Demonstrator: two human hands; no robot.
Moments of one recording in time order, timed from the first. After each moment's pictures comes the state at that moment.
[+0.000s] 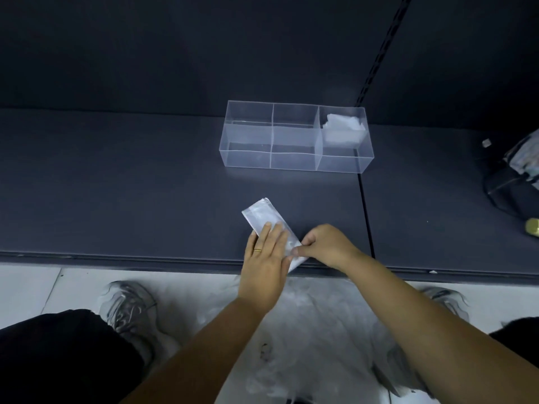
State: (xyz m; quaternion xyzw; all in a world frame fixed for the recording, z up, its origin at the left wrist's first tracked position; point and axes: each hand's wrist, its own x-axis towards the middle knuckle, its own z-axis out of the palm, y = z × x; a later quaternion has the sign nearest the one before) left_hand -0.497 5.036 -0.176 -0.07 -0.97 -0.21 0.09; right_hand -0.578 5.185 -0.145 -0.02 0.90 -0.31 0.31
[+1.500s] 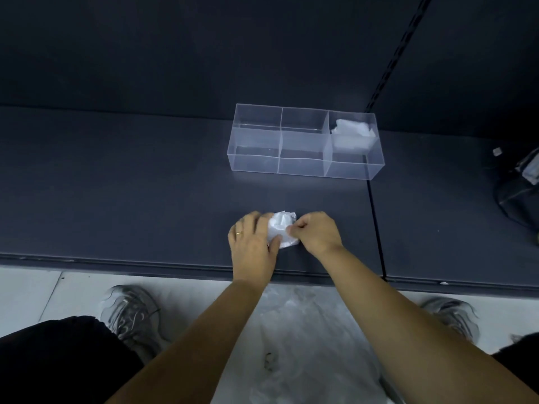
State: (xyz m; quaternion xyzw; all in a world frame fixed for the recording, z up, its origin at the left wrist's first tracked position) left_hand -0.538 5.010 -0.173 0.08 -0.96 -0.25 0.08; right_hand -0.603 5.138 -0.151 0.05 0.92 -0.33 0.20
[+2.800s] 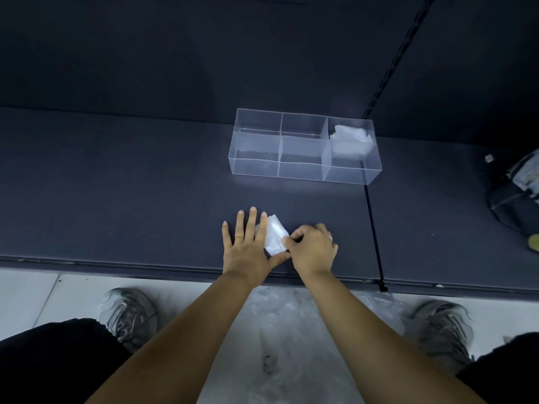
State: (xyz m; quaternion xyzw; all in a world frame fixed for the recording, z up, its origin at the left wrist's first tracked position) left_hand -0.547 4.988 -0.189 0.02 -0.99 -0.06 -0.14; right_hand -0.569 5.116 -0.155 0.14 0.95 -0.28 0.08
